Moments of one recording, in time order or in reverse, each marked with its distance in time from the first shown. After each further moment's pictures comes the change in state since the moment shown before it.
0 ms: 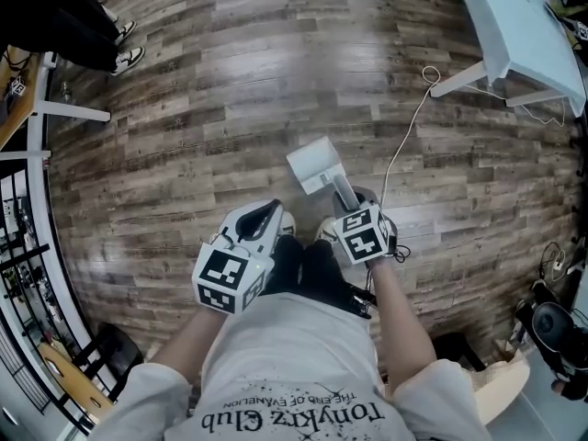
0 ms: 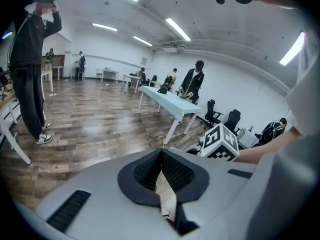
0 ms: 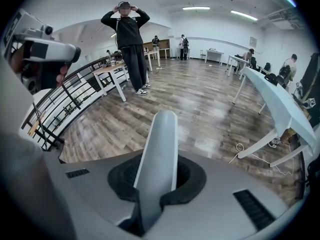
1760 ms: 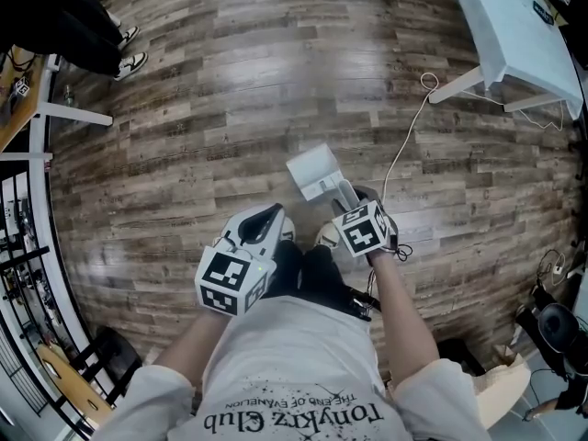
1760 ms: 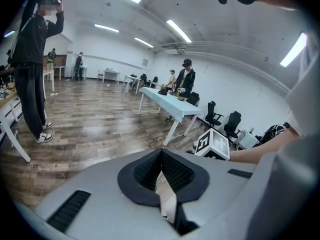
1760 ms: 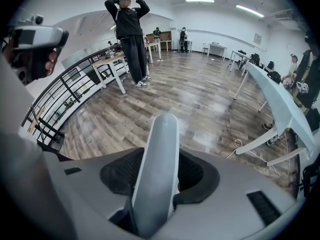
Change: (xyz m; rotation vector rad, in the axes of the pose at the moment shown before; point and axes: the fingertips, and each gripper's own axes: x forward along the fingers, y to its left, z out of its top) left arm -0.006 -0.010 -0.001 -0.014 -0.017 0.006; right arm 0.010 -0.009 -0.024 -0.021 0.089 0.000
